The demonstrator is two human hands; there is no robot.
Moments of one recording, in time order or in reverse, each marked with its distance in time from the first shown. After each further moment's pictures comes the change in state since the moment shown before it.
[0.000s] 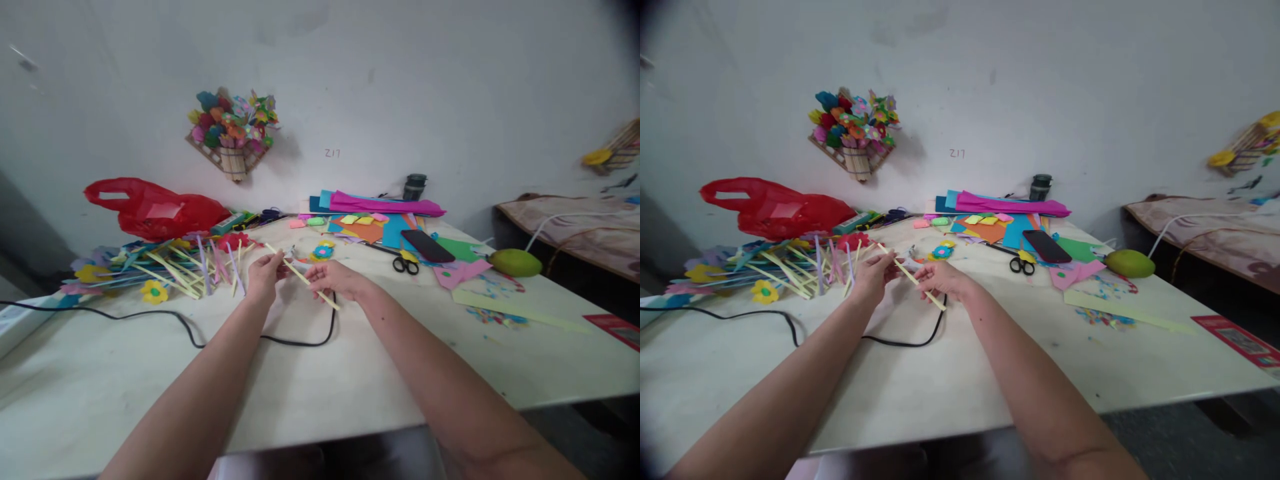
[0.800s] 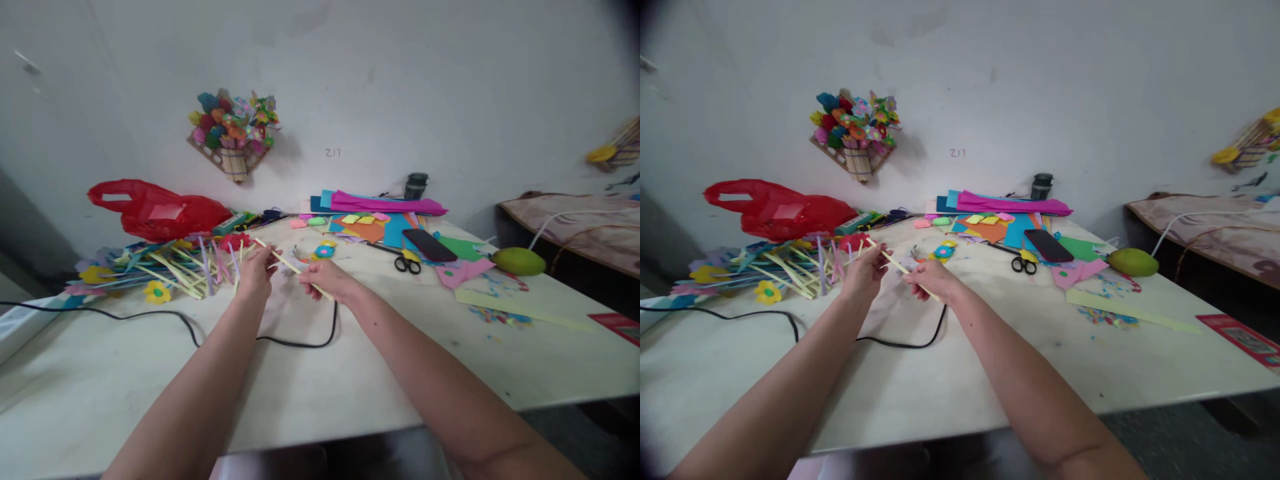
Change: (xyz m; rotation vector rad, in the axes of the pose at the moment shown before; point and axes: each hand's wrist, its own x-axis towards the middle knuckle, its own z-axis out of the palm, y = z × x) left_hand 0.011 0.012 -0.008 -0.163 0.093 0.030; right_hand 0.008 -0.006 0.026 -0.077 0.115 -0.007
